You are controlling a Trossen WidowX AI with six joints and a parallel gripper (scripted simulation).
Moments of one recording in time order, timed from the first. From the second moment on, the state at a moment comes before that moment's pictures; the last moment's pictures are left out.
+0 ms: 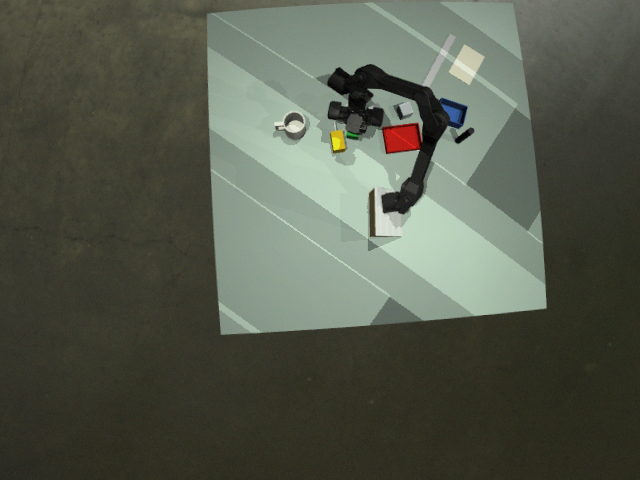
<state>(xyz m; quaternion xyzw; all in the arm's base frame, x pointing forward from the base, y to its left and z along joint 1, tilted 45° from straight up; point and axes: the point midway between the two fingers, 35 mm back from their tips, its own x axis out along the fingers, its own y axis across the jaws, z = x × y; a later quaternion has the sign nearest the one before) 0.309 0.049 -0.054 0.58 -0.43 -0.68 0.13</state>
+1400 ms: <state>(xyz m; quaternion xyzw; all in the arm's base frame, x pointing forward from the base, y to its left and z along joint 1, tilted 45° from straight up) 0.272 0.004 -0.076 0.51 -0.27 -0.78 0.25</state>
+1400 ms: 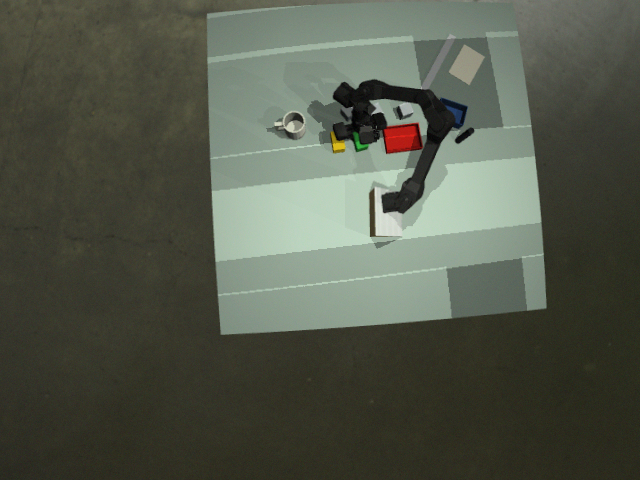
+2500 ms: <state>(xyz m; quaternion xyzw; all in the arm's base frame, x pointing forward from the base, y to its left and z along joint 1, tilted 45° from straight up) 0.279 0.045 -0.038 0.51 -0.26 -0.77 0.26</state>
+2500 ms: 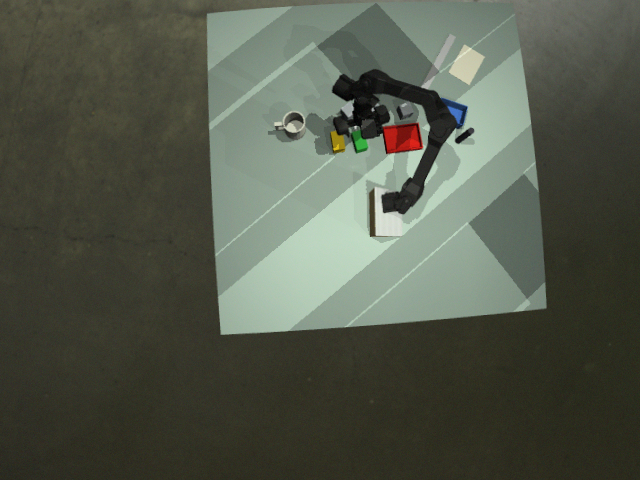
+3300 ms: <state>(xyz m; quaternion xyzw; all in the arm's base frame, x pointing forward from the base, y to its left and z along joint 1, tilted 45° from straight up) 0.310 0.008 -0.011 0.57 -0.68 -0.42 -0.16</state>
